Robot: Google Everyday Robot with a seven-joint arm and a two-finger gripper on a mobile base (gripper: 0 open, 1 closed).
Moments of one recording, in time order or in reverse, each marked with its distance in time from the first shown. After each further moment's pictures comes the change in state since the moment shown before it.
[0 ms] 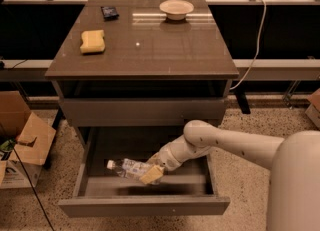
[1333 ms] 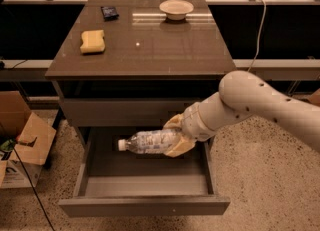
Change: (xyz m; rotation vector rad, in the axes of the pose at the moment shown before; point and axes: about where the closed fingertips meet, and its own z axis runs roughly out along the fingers) arm -0.095 0.092 -0.210 0.248 0.127 -0.514
